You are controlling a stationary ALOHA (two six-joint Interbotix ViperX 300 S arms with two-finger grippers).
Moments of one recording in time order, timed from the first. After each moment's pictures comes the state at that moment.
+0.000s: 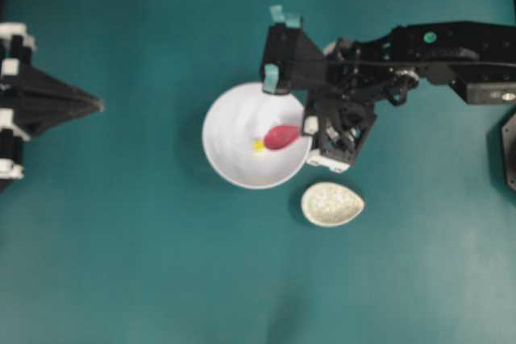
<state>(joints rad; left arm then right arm) 0.01 -0.96 1.18 0.02 -0.24 0.01 -0.11 -0.02 0.38 0.17 0.82 0.04</state>
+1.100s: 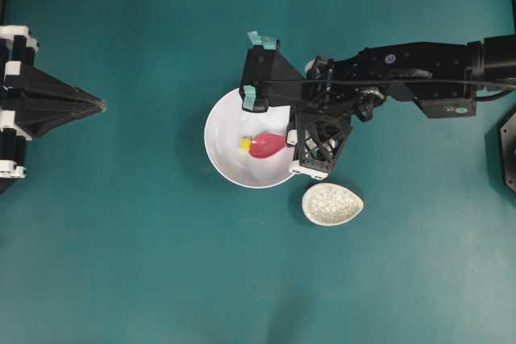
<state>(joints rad) 0.01 -0.96 1.18 0.02 -0.24 0.01 -0.10 0.10 0.38 0.17 0.69 0.03</state>
